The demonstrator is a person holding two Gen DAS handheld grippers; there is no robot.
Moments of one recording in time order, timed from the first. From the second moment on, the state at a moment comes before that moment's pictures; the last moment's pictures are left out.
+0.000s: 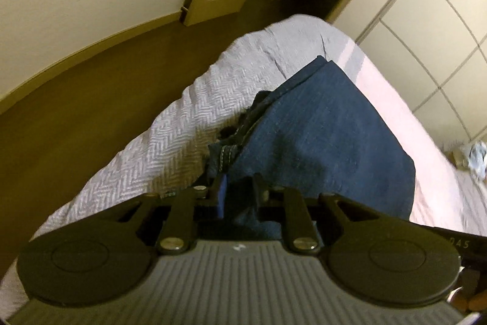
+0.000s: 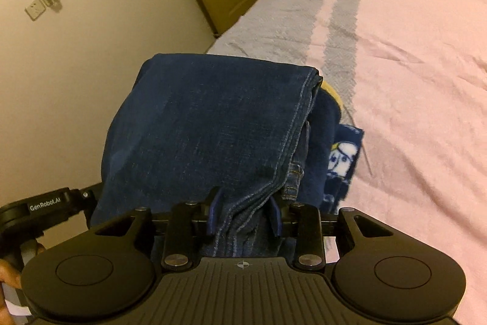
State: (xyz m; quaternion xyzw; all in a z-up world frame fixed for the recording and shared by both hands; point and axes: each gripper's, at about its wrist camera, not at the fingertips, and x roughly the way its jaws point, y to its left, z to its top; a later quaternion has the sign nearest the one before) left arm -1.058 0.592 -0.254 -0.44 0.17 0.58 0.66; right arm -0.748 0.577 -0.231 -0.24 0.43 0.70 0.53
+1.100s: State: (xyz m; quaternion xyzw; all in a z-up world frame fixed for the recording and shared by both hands) left arm -1.012 0.704 -0.248 -0.42 0.18 0.49 0.74; right arm -0.786 0.651 -0.222 -0.28 0.39 0.69 0.54
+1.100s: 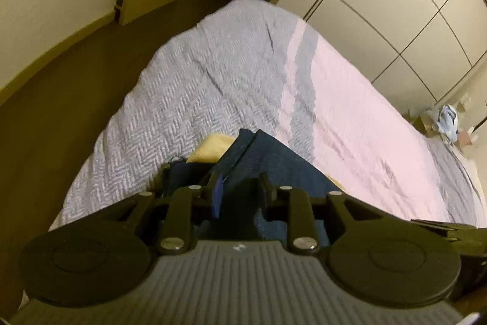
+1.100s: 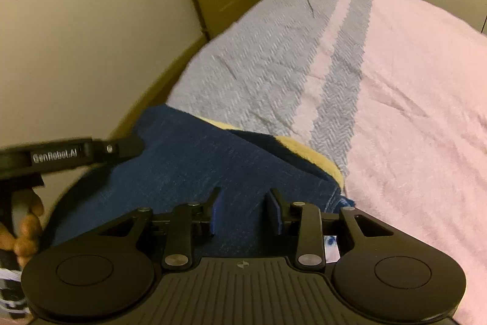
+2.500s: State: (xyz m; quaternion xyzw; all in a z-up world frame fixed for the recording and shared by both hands) left arm -0.978 0.523 -0.168 -0.36 0.34 0.61 0.62; right arm -0.813 0.492 -0.181 -0.33 0.39 0.70 0.50
